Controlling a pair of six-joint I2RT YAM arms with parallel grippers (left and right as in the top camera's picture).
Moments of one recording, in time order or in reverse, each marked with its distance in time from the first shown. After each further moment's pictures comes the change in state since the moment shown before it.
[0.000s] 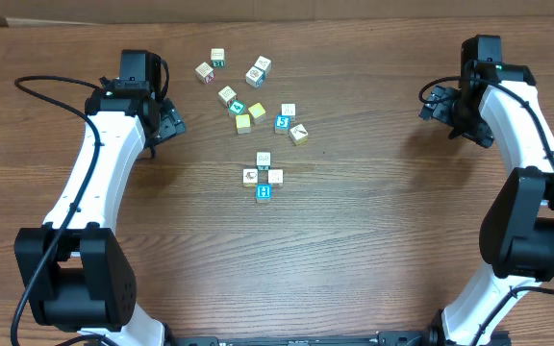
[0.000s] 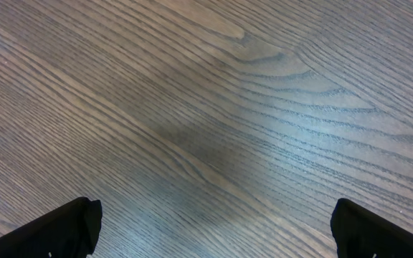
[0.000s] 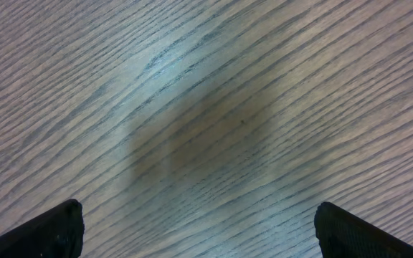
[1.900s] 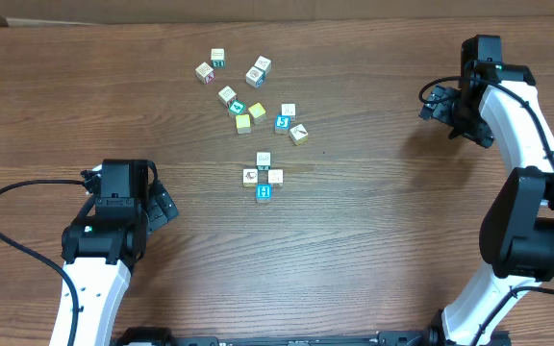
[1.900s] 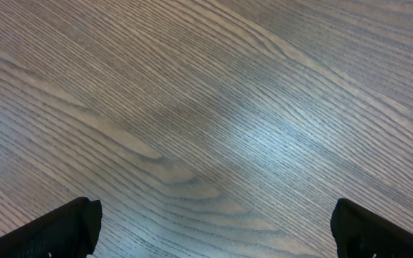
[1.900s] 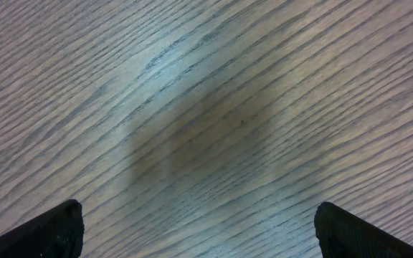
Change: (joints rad) left arm 0.000 -0.706 -0.602 -0.007 0.000 0.000; right arm 0.000 0.000 0.000 0.000 0.000 0.000
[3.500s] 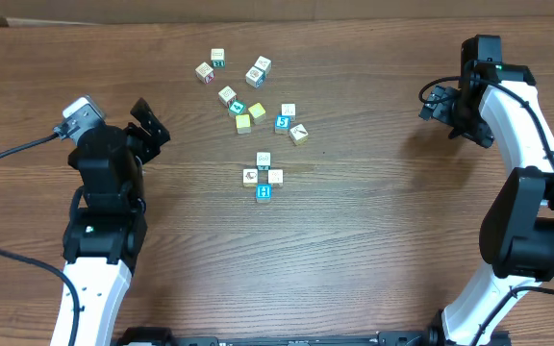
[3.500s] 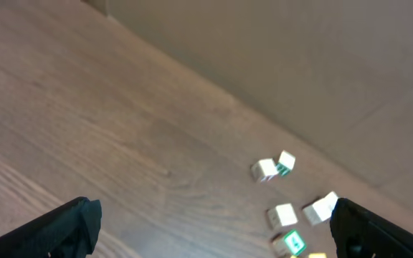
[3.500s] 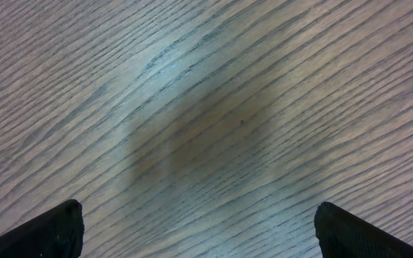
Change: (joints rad) left arm 0.000 -0.006 -0.013 0.746 -0.003 0.000; right arm 0.000 0.000 0.000 0.000 0.000 0.000
